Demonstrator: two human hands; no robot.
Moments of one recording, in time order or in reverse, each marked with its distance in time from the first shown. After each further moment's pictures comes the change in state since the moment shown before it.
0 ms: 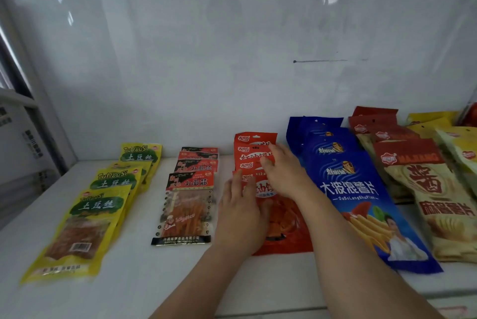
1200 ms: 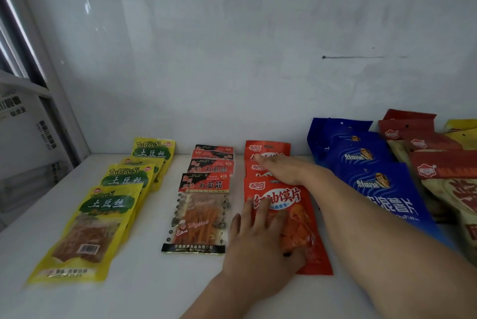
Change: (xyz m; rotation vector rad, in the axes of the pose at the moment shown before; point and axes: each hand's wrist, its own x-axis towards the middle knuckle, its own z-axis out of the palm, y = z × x) left_hand -0.018 -0.014 0.009 0.180 -0.242 0.045; right_hand 0.057 -0.018 0.007 -0.165 -0.500 0.080
